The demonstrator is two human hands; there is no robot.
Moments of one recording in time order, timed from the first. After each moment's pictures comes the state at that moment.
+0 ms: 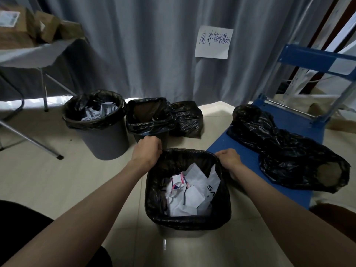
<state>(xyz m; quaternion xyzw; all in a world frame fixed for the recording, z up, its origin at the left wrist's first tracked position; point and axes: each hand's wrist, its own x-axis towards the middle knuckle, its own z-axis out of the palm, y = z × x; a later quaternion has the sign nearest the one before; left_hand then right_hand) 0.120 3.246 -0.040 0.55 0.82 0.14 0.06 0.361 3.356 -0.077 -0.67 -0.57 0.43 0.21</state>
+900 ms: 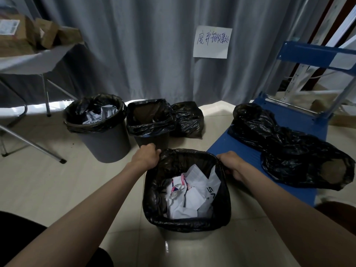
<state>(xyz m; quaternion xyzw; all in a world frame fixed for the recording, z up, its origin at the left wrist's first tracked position) 0.108 3.254 -0.062 0.49 0.85 0.12 0.18 0.369 3.350 -0.070 -0.64 -0.53 0.54 0.16</state>
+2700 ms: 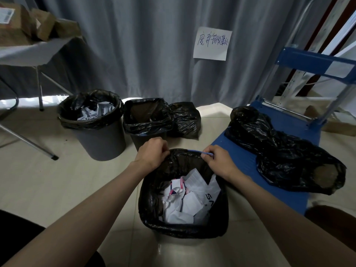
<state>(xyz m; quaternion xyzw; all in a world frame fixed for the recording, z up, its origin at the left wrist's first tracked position) 0.126 3.259 -0.056 0.62 0.76 0.17 0.07 0.354 3.331 -0.060 -0.49 -0.80 0.30 0.19</state>
